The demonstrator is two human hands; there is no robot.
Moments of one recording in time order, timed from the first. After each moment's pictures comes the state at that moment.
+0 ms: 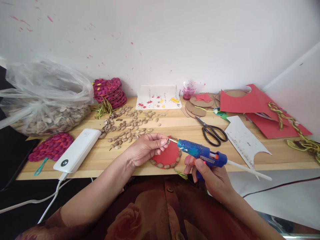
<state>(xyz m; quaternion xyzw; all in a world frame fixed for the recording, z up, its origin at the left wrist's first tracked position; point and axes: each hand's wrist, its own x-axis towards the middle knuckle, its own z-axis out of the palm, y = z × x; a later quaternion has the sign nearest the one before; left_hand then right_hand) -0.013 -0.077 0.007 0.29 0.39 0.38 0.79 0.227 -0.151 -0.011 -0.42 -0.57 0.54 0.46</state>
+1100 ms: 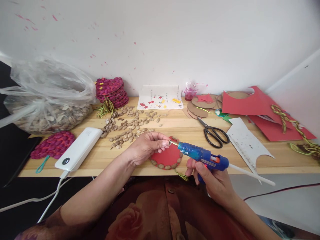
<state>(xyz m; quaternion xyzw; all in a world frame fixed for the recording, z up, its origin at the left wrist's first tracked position) -0.011 -0.076 0.015 0.36 0.42 0.38 0.74 0.234 -0.154 -0.020 -0.46 -0.59 0.50 0.44</state>
